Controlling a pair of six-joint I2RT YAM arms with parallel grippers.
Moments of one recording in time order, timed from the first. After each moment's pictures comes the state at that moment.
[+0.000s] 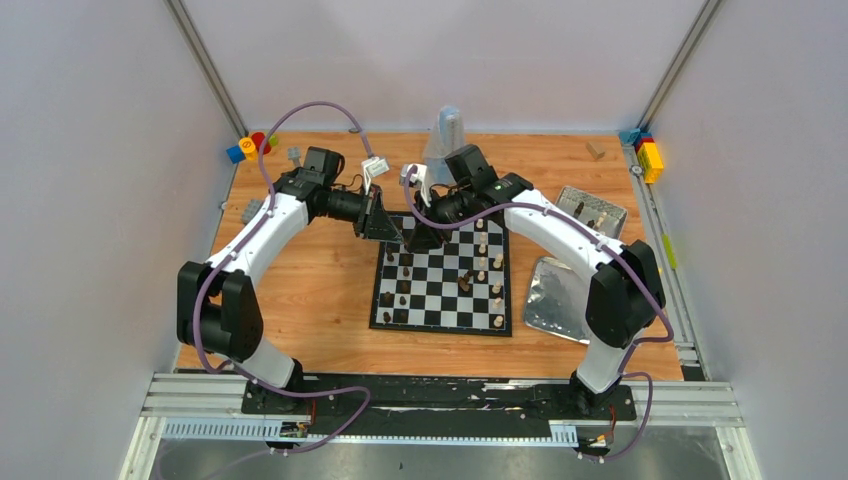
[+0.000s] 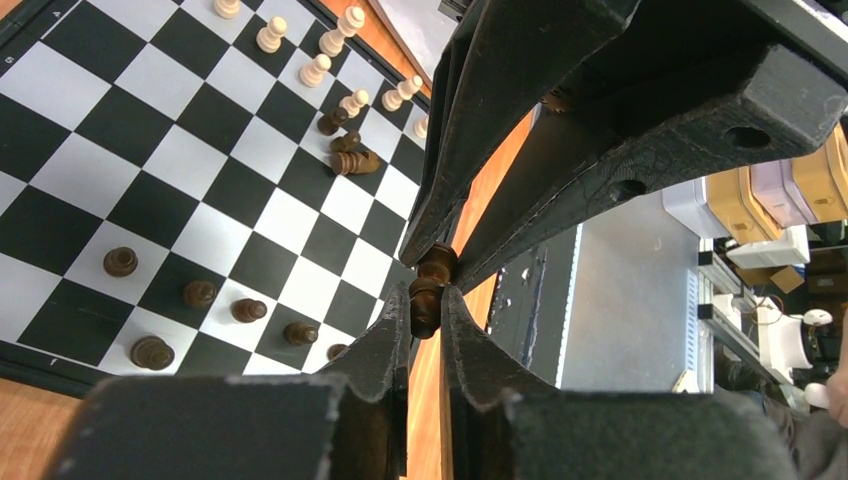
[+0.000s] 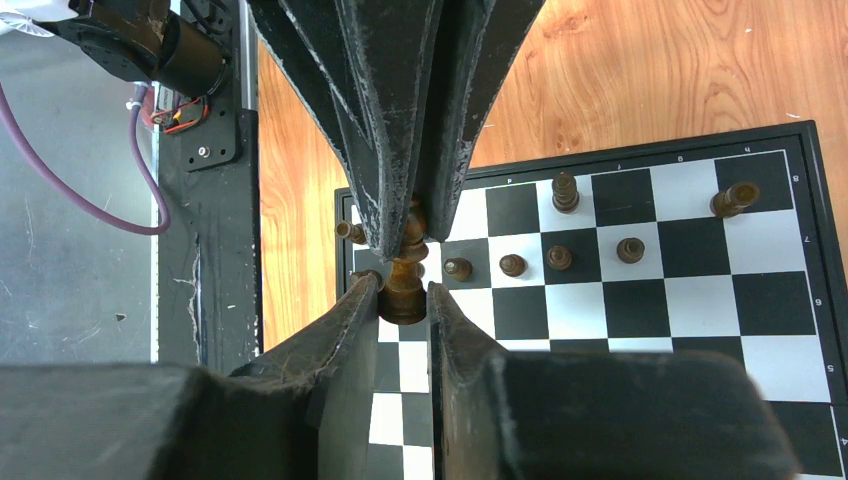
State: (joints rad) left arm -0.27 1.55 1.25 -0.68 1.14 0.21; right arm 0.66 1.75 1.52 -0.56 -0.82 -0.29
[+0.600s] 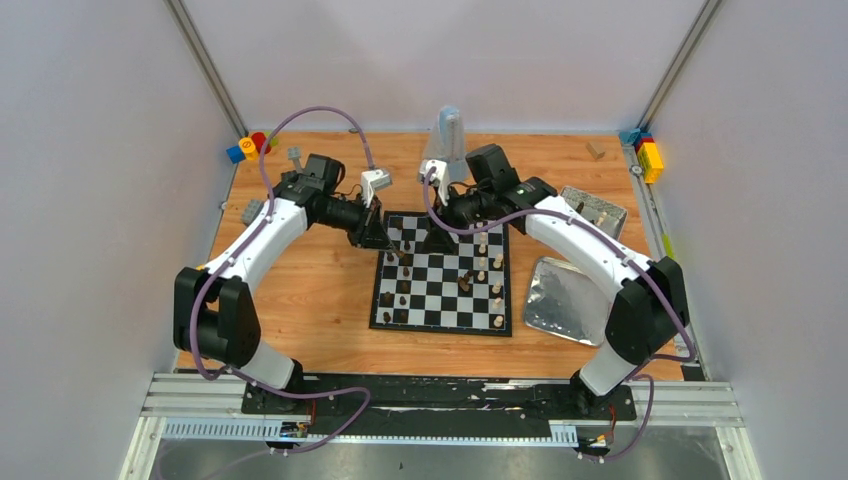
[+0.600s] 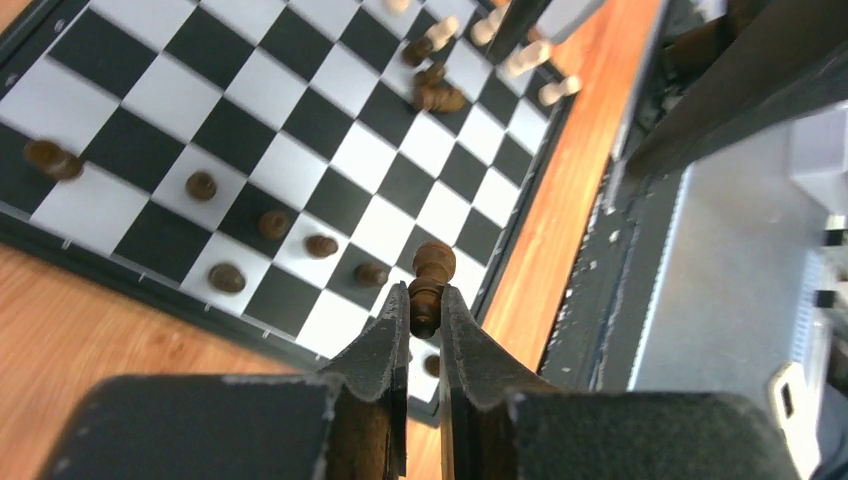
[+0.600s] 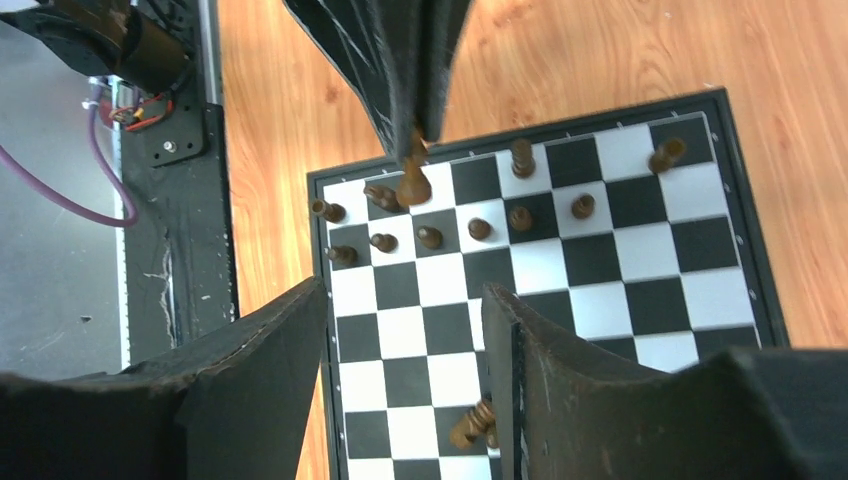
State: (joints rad) left arm -0.28 1.54 1.23 -0.74 0.98 0.34; right arm 0.63 1.65 1.45 -0.55 -0.76 -0.30
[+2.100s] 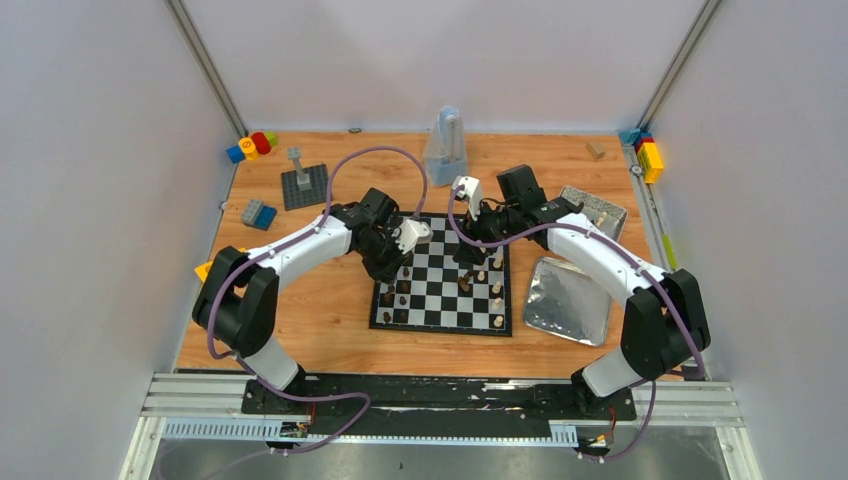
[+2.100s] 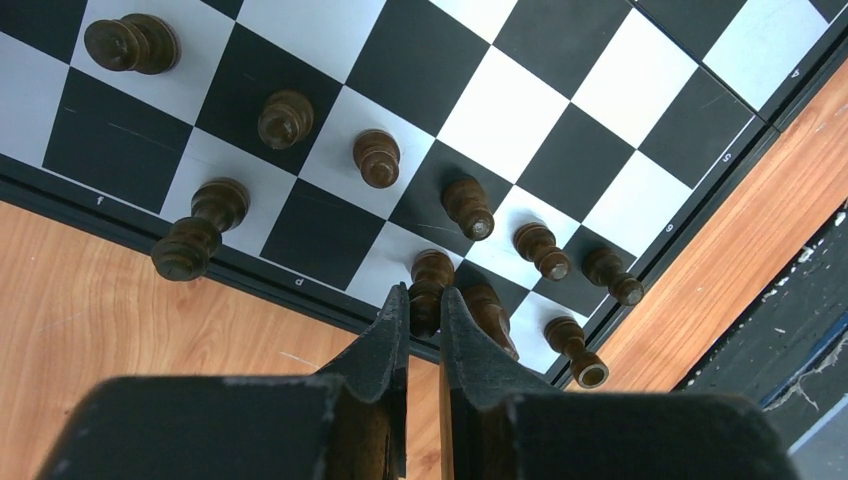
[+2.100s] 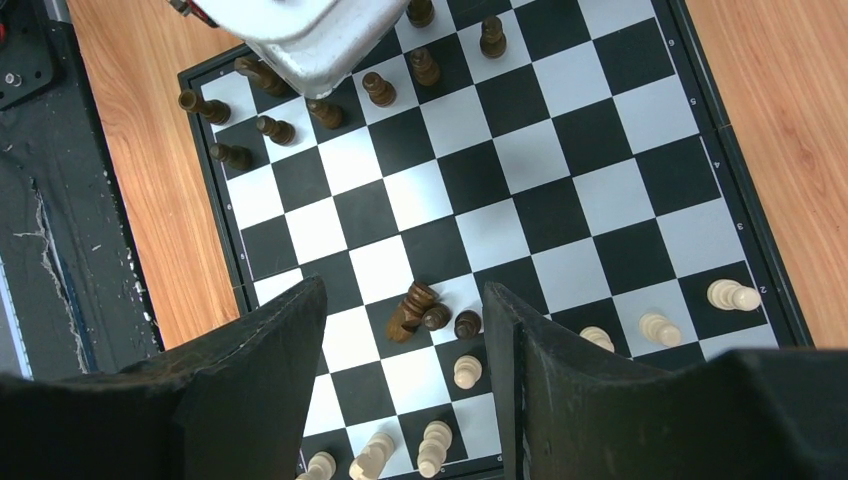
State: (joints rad) left arm -0.56 1.62 1.10 -0.72 0.36 0.44; right arm 0.49 1.52 1.16 -0.49 -0.66 -0.39
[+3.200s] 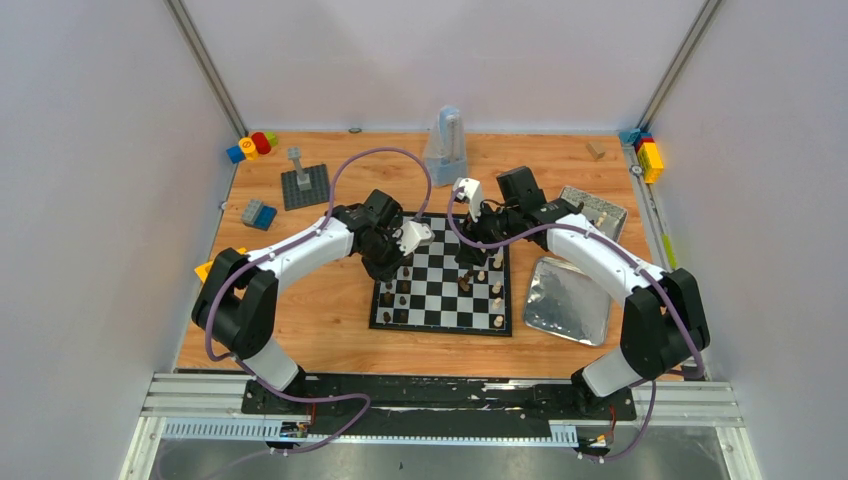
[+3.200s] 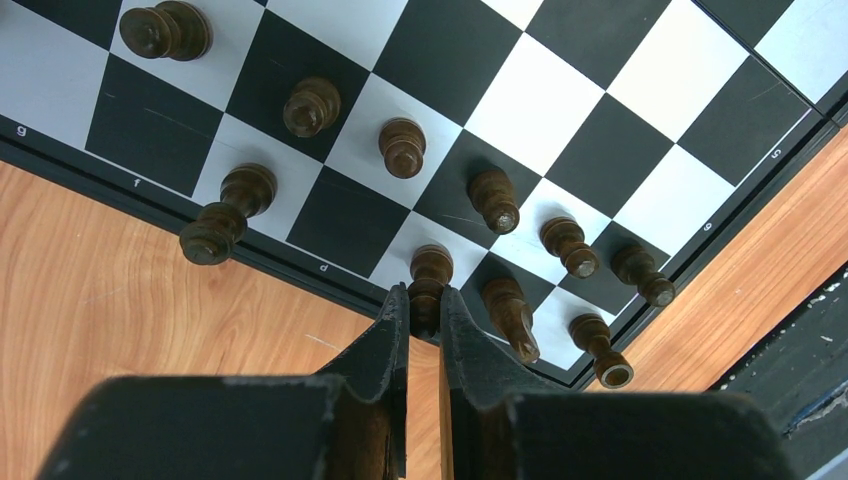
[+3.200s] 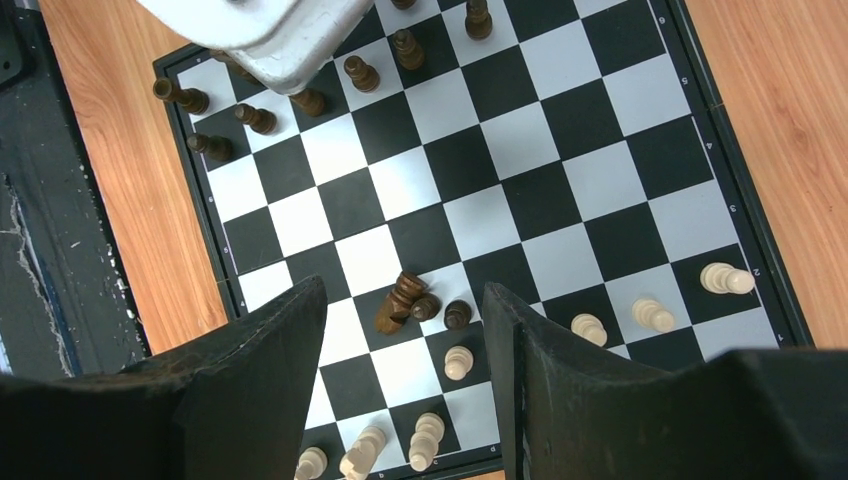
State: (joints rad) left arm -0.59 1.61 1.10 -0.72 0.26 0.45; right arm 0.48 1.52 1.14 -0.49 -0.63 -0.39
